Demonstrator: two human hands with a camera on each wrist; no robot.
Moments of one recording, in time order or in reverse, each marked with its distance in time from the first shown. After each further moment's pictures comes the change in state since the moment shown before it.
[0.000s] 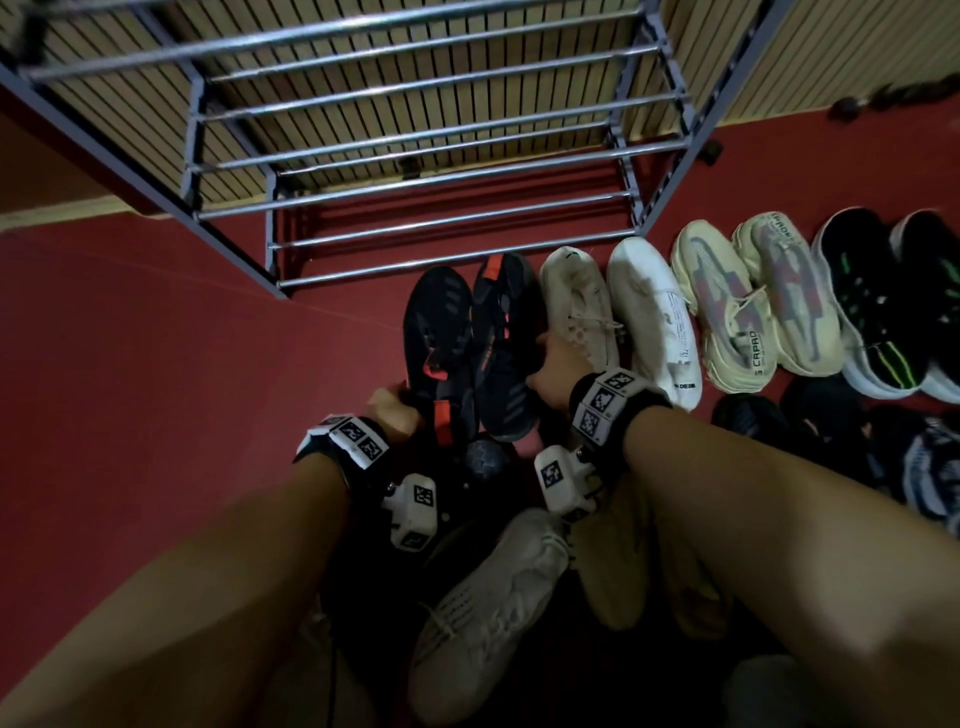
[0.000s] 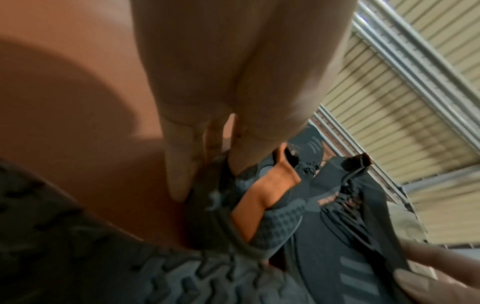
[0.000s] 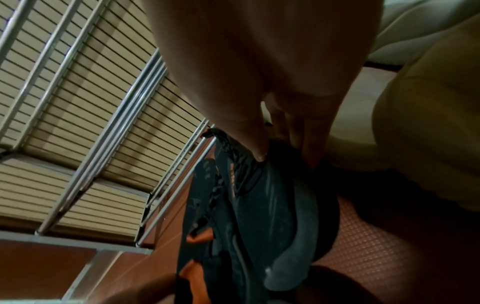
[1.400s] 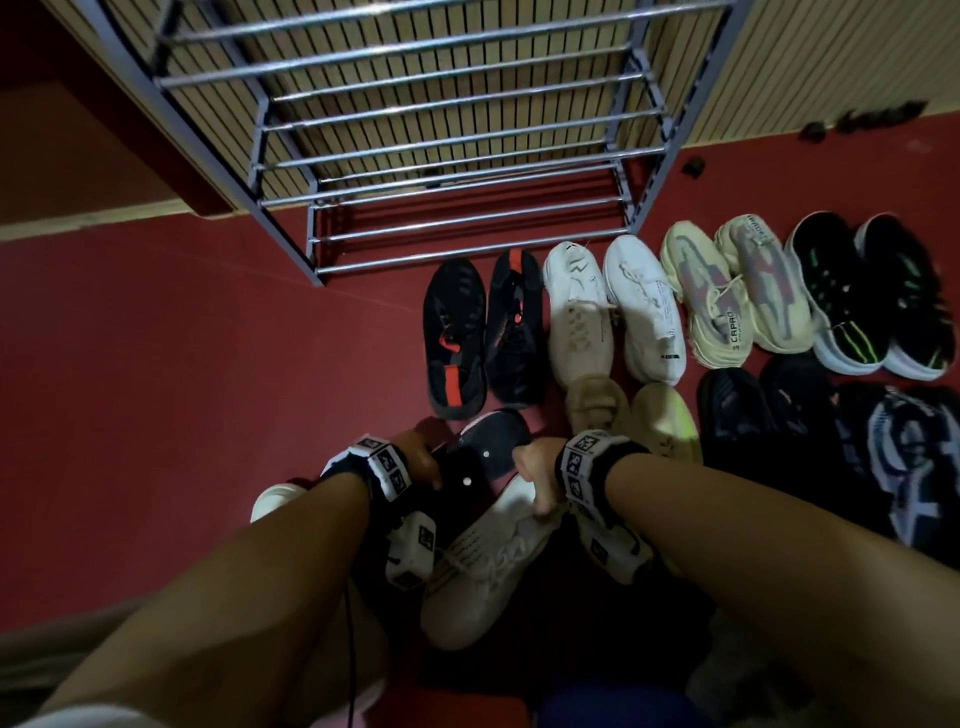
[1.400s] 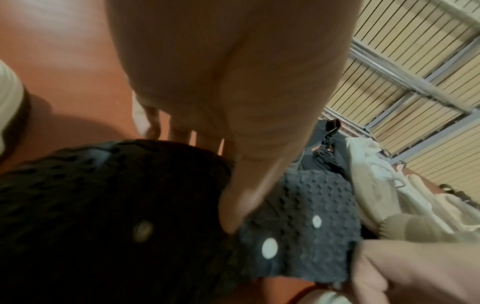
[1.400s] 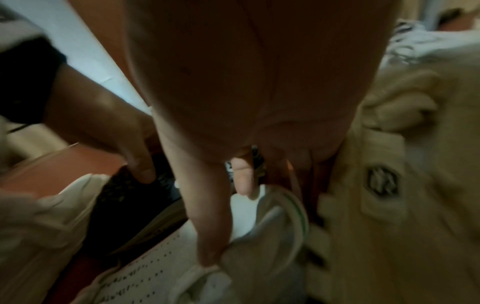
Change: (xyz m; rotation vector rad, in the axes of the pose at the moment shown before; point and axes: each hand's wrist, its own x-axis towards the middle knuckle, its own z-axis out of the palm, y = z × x) left_hand -0.111 -0.045 -0.006 0.593 -0.341 0.151; right_hand -0.111 0.037 0.055 -0.812 -0.673 -0.217
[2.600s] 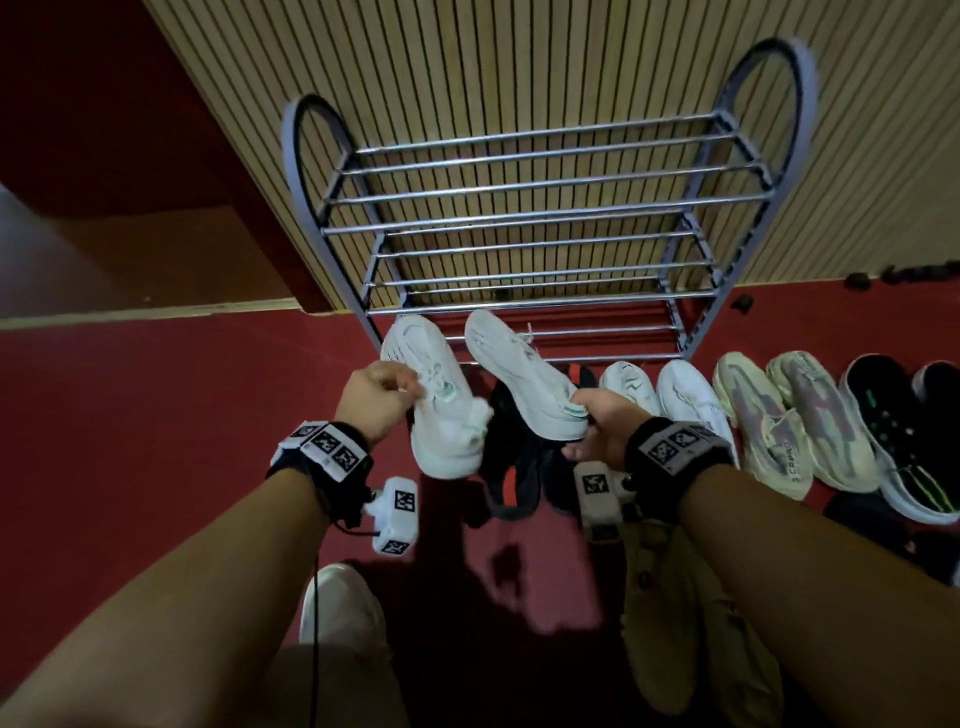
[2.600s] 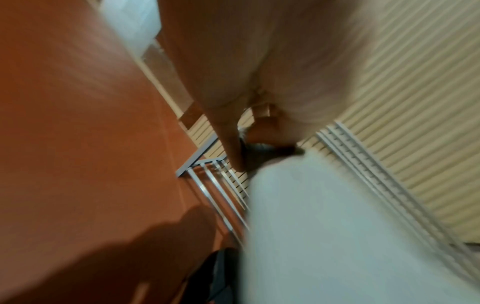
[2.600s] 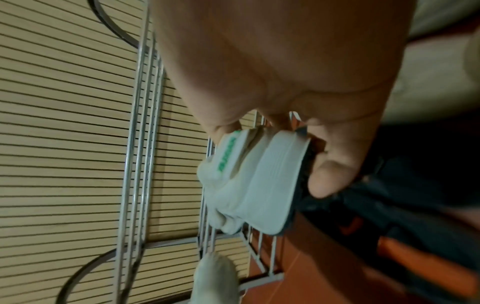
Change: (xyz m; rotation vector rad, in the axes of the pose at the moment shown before) left_hand -0.060 -0.033 -0.157 -0.727 0.879 0.353; right_hand -0.053 -0.013 -0.148 1.633 0.386 -0.029
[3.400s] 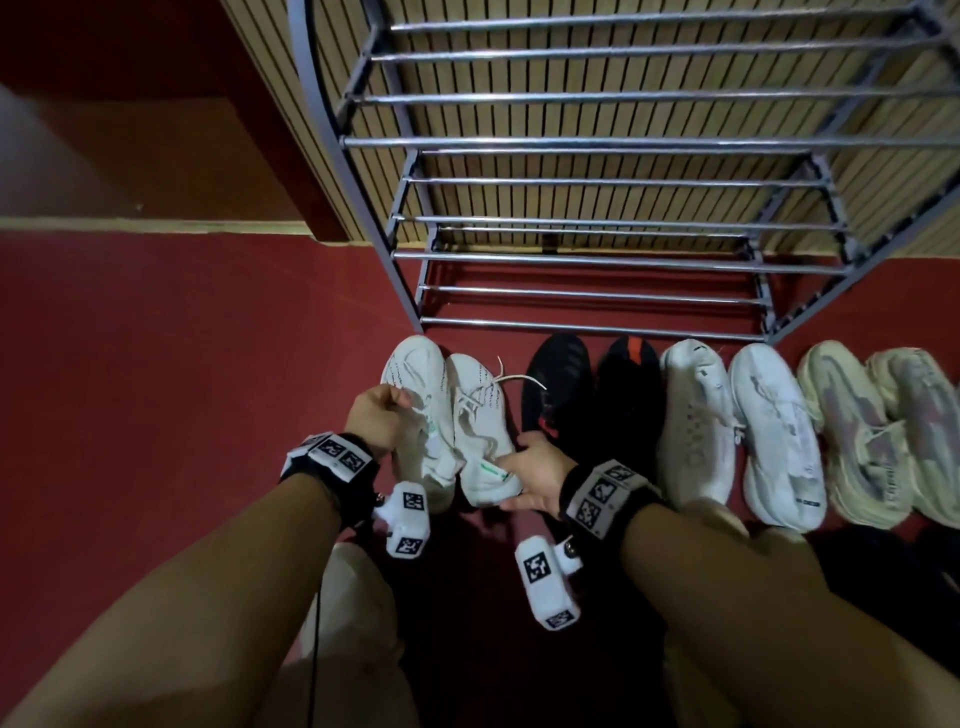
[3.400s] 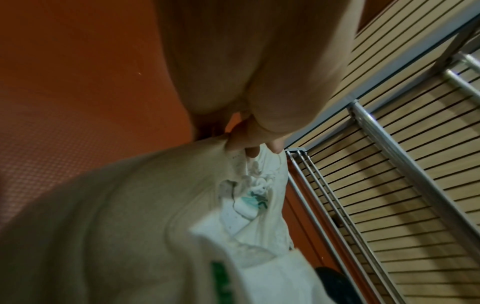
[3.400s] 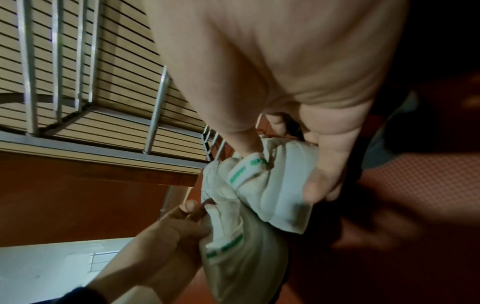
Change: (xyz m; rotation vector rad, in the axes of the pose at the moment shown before) left_hand 0.029 -0.117 0.015 -0.200 0.014 -0.378; right_hand 0.082 0.081 0.113 -0.262 -0.084 0.130
